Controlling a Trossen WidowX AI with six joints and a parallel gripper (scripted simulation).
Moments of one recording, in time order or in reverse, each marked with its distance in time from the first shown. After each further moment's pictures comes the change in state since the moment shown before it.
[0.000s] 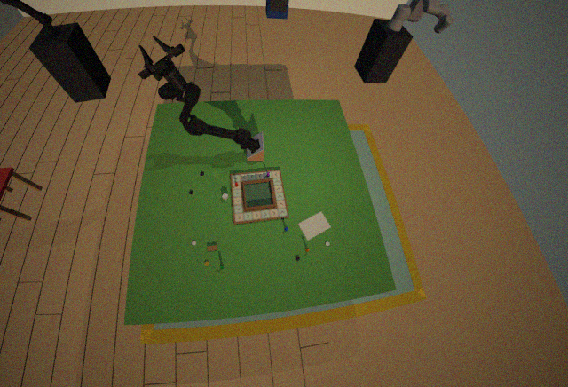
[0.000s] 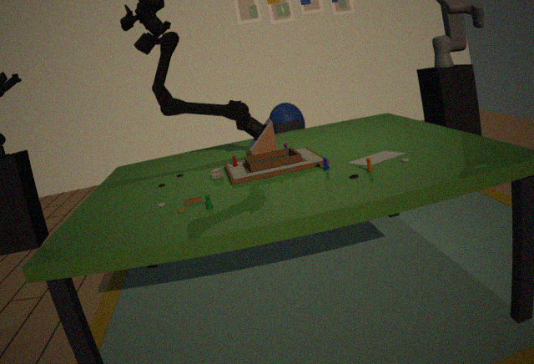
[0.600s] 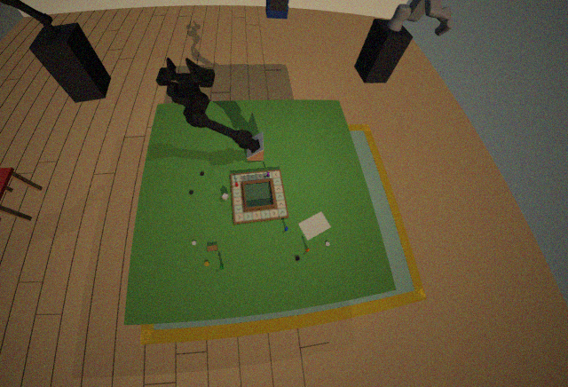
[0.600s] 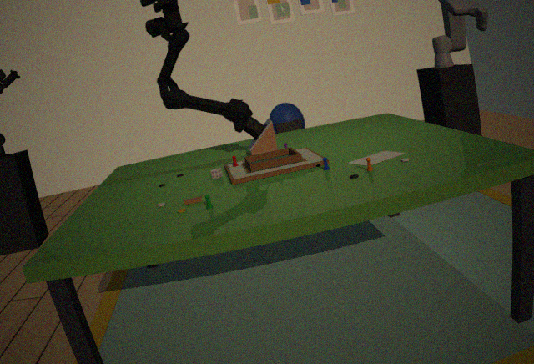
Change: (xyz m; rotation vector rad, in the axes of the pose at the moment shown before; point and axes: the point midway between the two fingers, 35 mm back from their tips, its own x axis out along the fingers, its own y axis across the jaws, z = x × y) arm -0.101 -0.068 0.168 -0.456 -0.631 -0.433
